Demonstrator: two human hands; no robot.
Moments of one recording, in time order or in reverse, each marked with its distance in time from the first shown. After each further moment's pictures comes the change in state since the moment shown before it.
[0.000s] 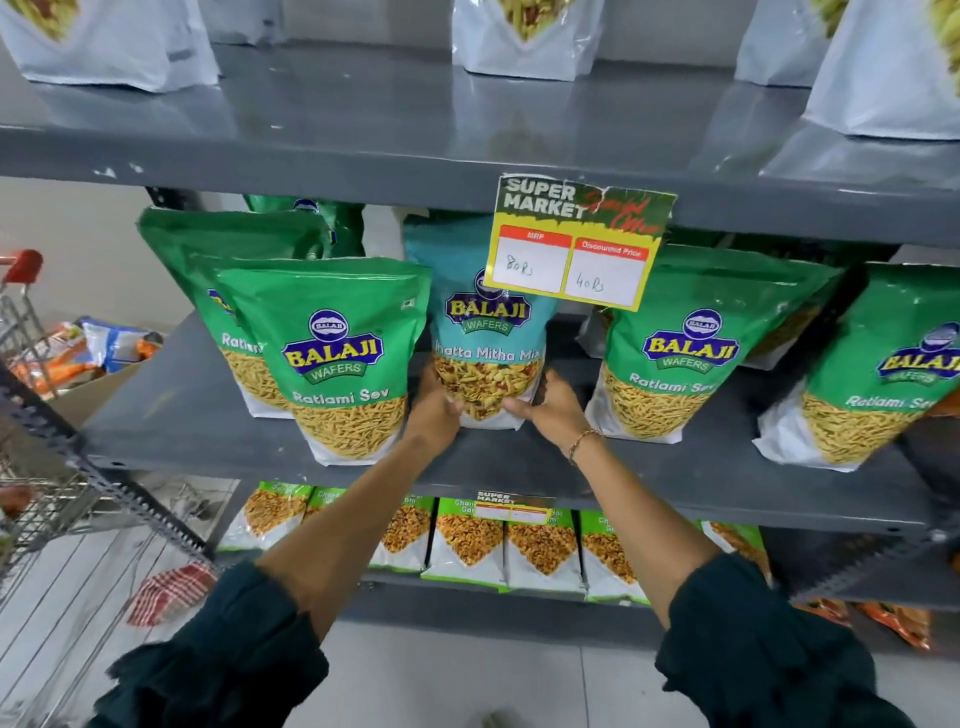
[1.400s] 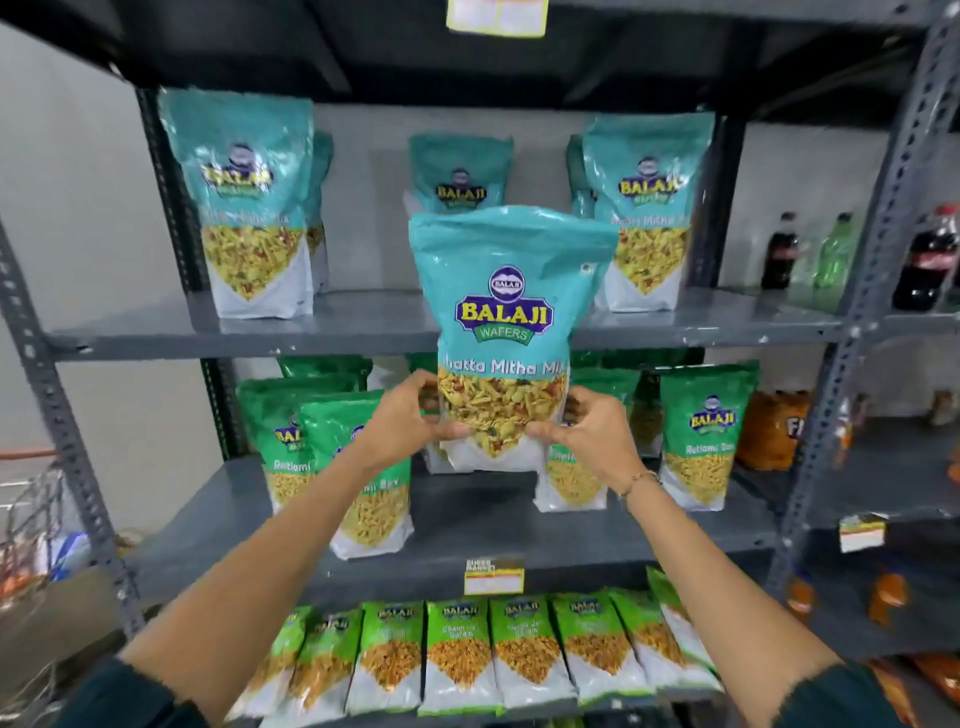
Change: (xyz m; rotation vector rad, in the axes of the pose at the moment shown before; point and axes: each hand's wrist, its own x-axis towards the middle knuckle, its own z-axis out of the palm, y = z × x) left_hand -0.197 0.109 -0.158 -0.159 -0.047 0.678; right_hand -0.245 -0.182 -0.082 -0.059 0.348 -0.504
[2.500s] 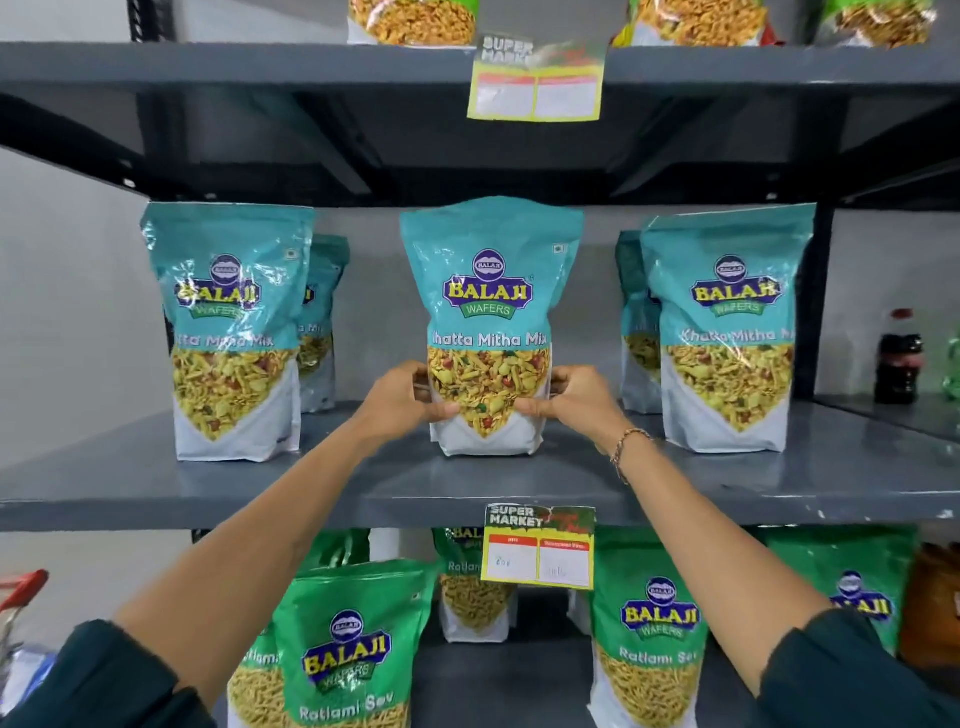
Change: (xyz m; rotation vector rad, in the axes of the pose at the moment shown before) left_hand 0.227 0.014 -0.083 0.145 0.164 0.029; right_hand 0.262 -0.042 0.030 0.024 -0.175 -0.046
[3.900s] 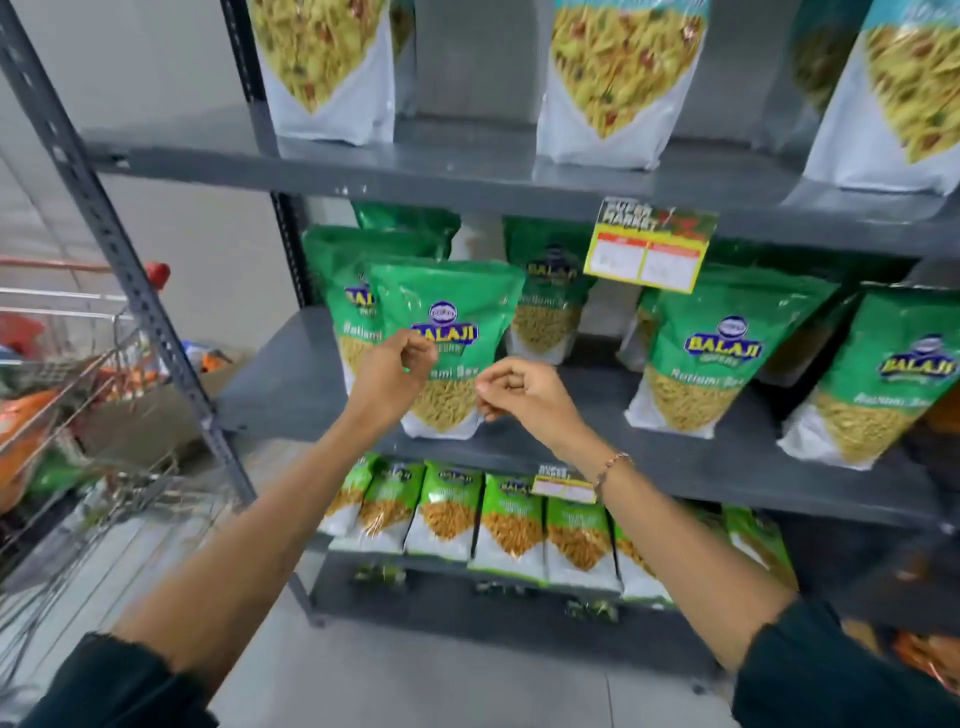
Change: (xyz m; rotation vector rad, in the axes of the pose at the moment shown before) left_hand -0.263 -0.136 0.030 0.069 0.137 -0.275; right_hand -0.233 0.079 0.191 0.286 -0.369 0.248
